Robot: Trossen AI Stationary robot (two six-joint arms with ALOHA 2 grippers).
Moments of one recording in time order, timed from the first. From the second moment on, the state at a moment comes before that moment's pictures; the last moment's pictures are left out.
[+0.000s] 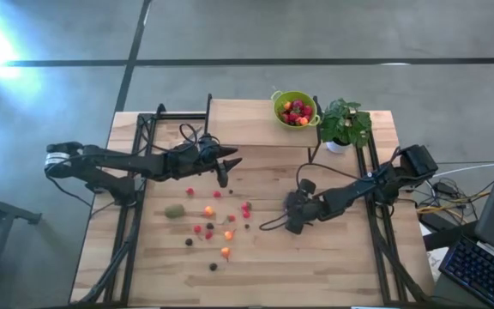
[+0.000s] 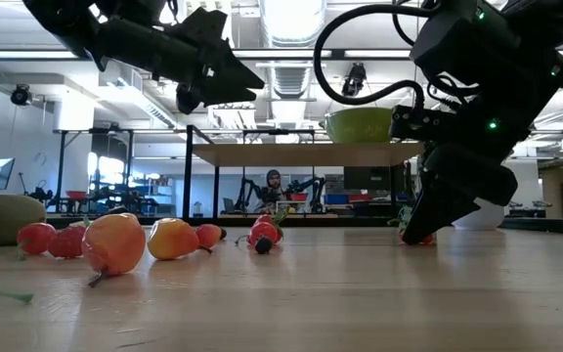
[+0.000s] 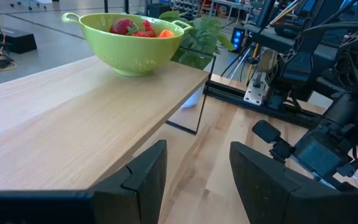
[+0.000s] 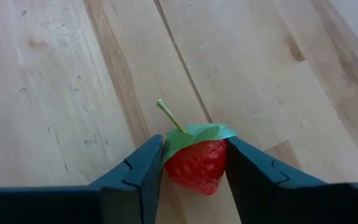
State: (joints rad) left arm 0.11 1.26 0.63 0.47 -0.25 -0.21; right arm 0.29 1.66 0.69 -0.15 0.47 0.56
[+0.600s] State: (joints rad) left arm 0.11 1.26 0.63 0.47 -0.25 -0.21; right arm 0.29 1.55 0.72 -0.17 0.47 0.48
